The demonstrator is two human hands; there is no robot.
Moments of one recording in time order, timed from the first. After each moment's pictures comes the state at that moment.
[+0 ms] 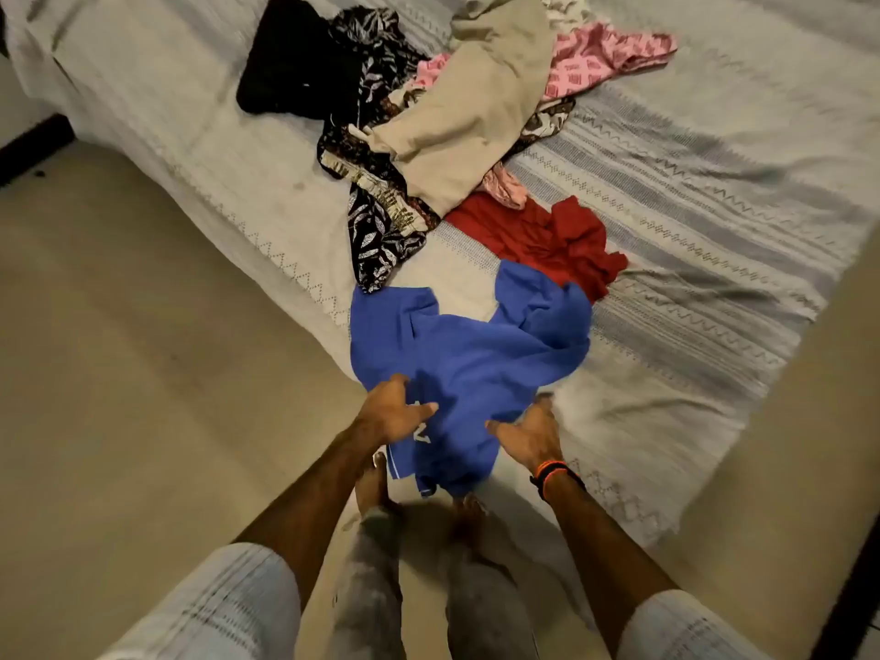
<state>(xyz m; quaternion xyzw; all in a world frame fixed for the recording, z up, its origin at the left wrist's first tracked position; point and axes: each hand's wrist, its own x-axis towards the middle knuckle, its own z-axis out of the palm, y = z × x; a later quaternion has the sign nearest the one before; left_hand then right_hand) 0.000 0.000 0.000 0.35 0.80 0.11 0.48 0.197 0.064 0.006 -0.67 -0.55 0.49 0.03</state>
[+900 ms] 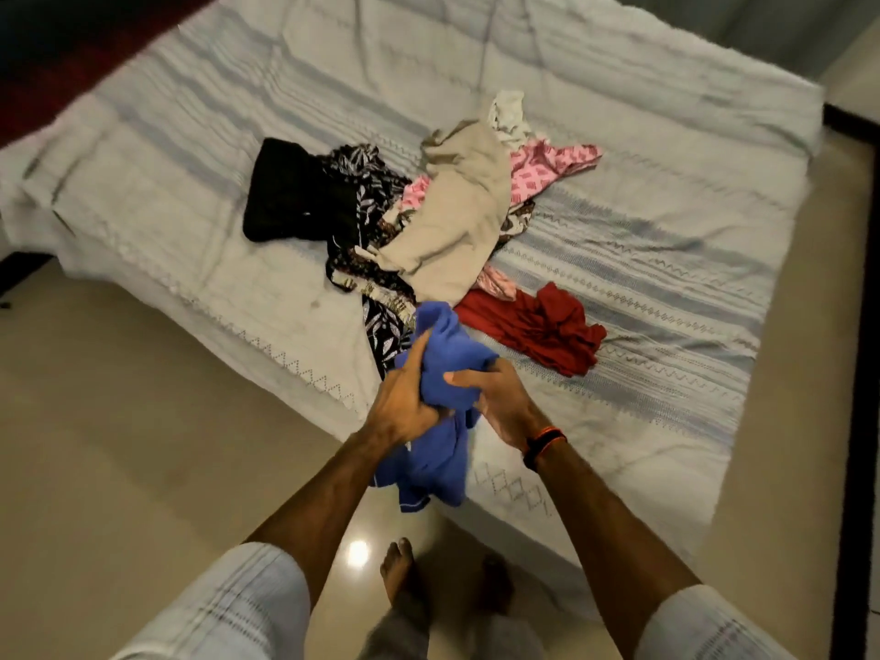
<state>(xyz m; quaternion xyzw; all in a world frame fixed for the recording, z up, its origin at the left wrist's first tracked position) -0.115 0.078 0.139 0.50 0.70 0.27 0.42 0.029 0.135 0.150 -0.47 -0.44 0.73 0.23</state>
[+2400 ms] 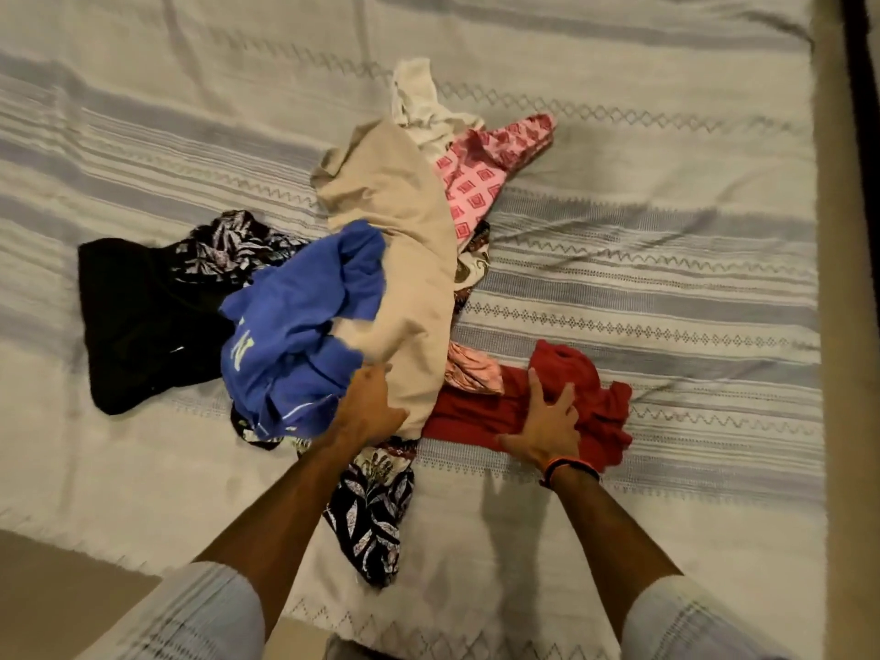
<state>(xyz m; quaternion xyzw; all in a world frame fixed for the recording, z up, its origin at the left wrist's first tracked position) -0.185 0.402 0.032 0.58 0.71 0.00 0.41 0.057 0.376 0.005 -0.77 -0.51 0.37 -0.10</state>
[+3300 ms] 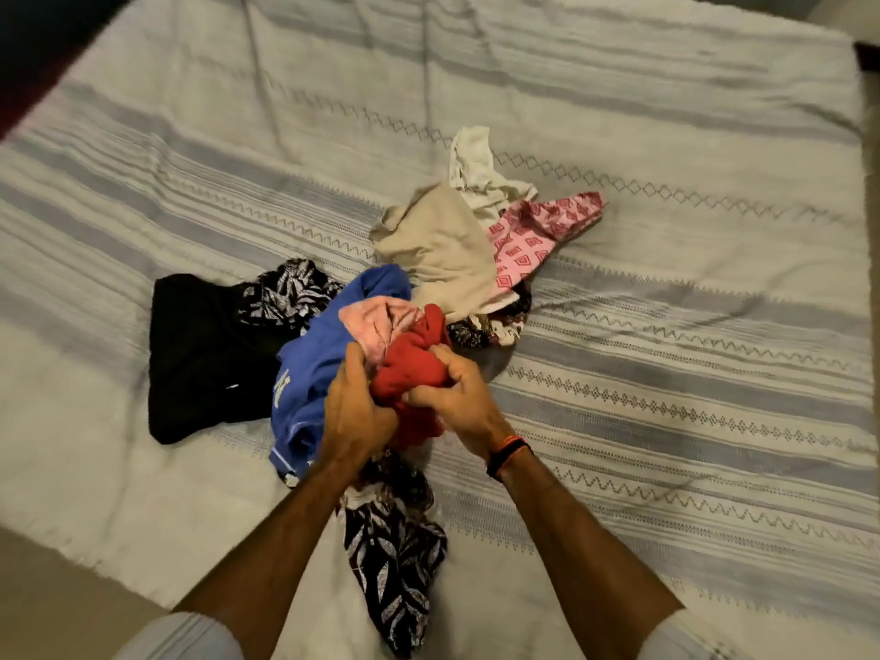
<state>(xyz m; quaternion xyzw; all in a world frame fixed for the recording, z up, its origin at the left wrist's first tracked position) -0.244 0.441 0.076 0.50 0.74 0.32 0.31 -0.100 0.478 0.093 -0.50 -0.47 0.66 0.30</state>
